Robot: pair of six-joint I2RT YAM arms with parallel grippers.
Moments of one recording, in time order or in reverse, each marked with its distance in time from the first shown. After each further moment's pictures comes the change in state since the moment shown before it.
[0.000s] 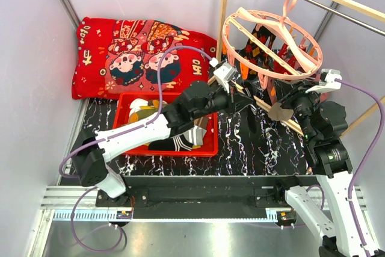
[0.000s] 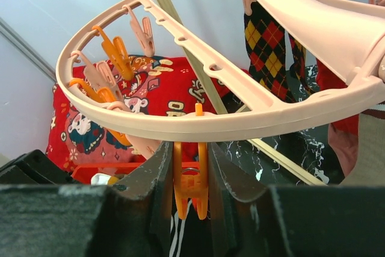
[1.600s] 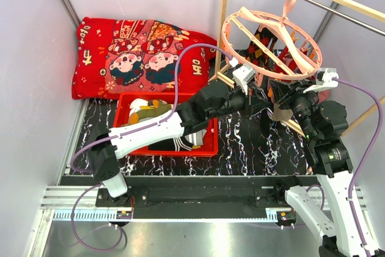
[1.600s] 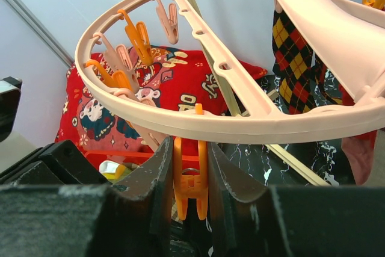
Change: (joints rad) left arm -0.086 0.134 0.203 -0.056 0.005 0.011; right arm 0.000 0.007 0.011 -0.001 -0.083 -0.021
